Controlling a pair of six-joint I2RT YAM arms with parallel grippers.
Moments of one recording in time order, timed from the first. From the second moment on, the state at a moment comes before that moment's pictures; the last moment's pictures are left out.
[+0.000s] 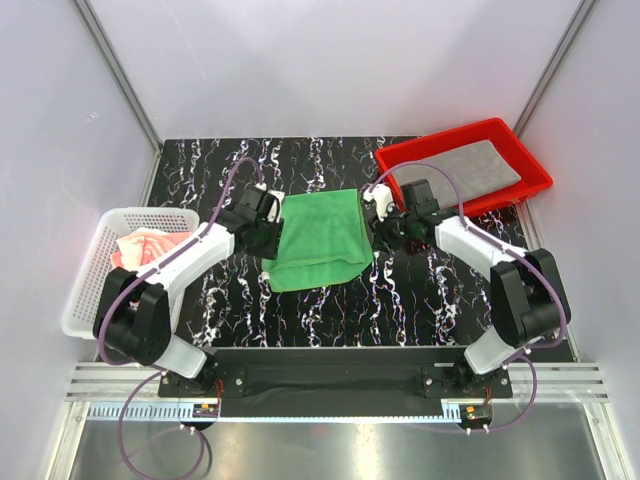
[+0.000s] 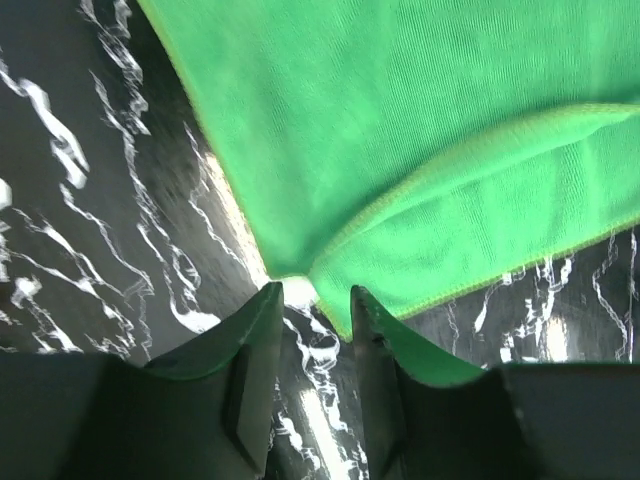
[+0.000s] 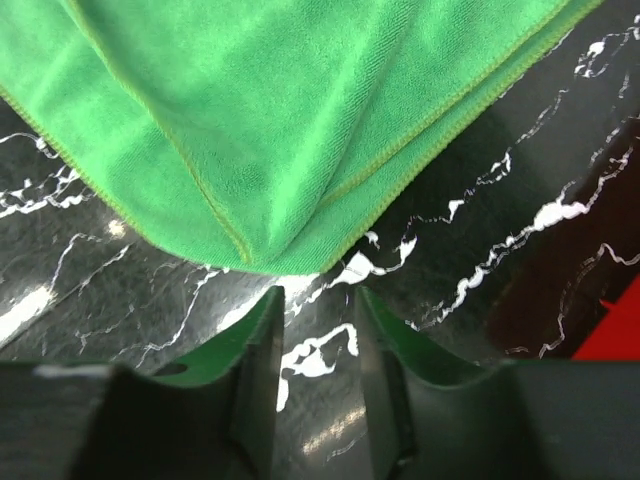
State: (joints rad) left arm -0.46 1.48 1.06 -0.62 -0.02 -0.20; right arm 0.37 1.60 1.02 -0.30 -0.44 -0.39
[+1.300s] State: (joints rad) left arm -0.27 1.90 1.26 -0.55 0.01 -0.57; right arm 0.46 1.62 0.79 0.06 -0.15 0.86
